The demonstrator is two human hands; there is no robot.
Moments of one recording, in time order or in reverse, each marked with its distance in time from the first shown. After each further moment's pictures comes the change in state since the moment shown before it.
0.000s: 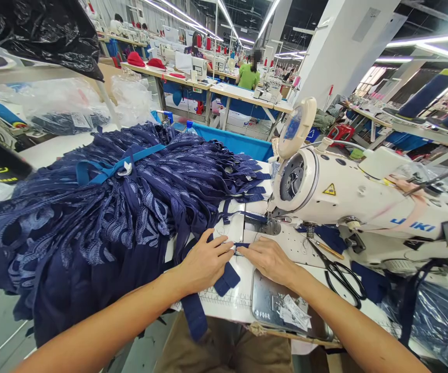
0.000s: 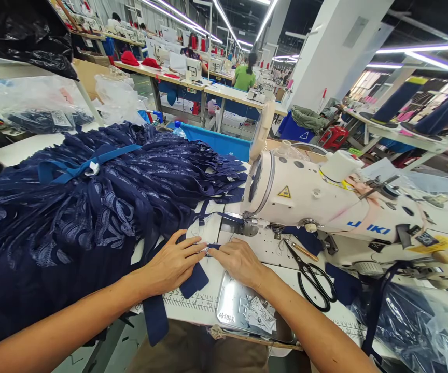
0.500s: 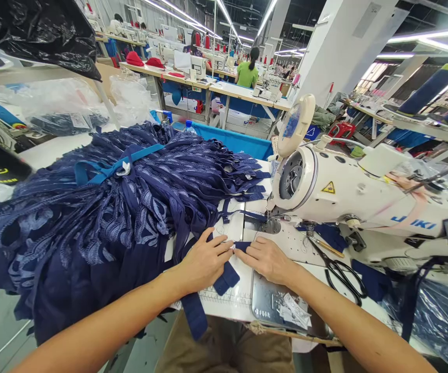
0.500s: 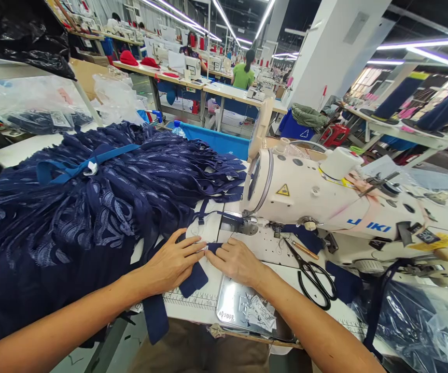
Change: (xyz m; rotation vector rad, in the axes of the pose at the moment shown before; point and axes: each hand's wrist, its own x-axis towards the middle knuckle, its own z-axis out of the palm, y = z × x) left_hand 0.000 0.000 0.002 0.004 -0.006 0.000; right_hand 0.000 0.001 0.002 -0.172 0.045 -0.203
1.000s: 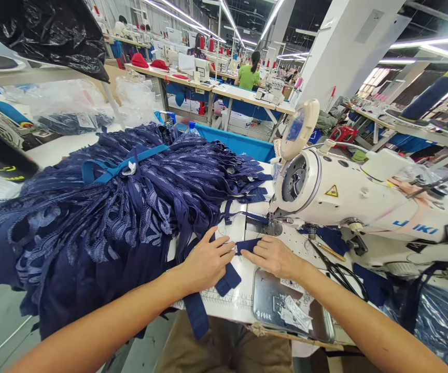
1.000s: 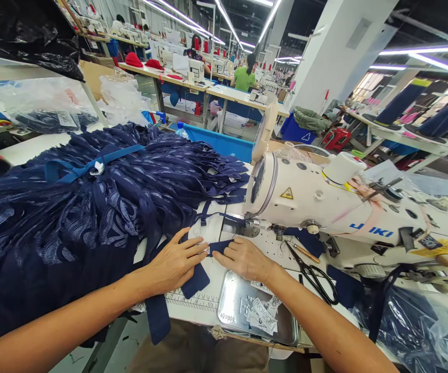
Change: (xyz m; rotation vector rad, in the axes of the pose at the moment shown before) left_hand 0.000 0.000 -0.004 0.020 -0.012 0.026; right_hand -0.010 0.016 -0.001 0.020 -0.046 -0.107
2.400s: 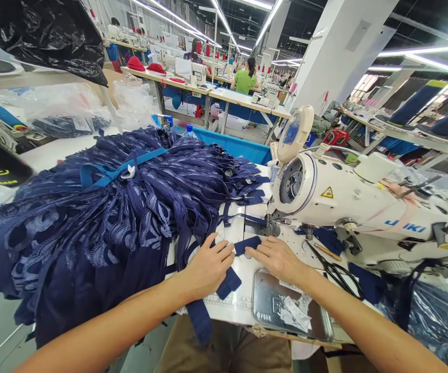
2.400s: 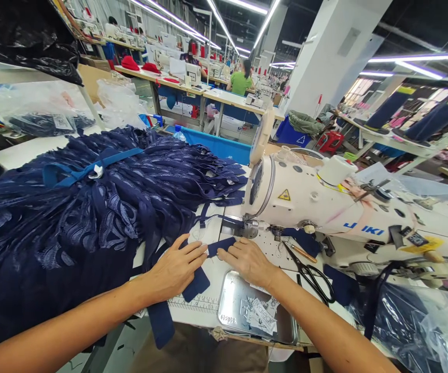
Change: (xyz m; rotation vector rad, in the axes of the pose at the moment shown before) left_hand -0.001 0.006 0.007 0.076 0.010 -0.004; right_hand 0.001 -0.009 -0.007 0.091 0.056 0.240
